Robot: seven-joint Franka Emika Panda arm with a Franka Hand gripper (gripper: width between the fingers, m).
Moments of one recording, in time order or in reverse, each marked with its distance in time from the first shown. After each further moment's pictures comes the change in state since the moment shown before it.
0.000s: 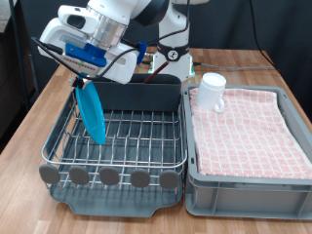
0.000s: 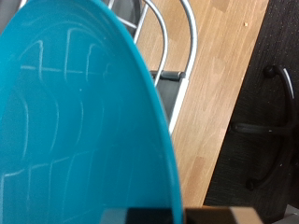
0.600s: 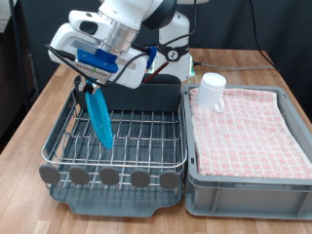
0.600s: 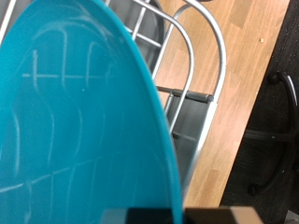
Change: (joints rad) arm 0.015 0.021 0.029 0.006 -0.007 -0.009 0.028
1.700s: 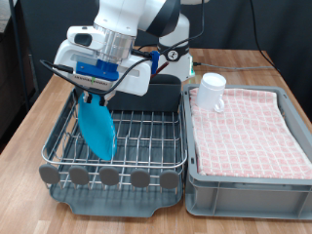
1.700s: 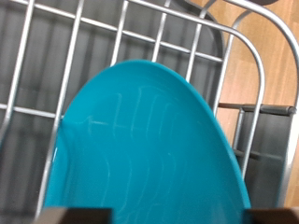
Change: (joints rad) arm -0.021 0.037 0.023 -0.022 0.349 0.084 -0.116
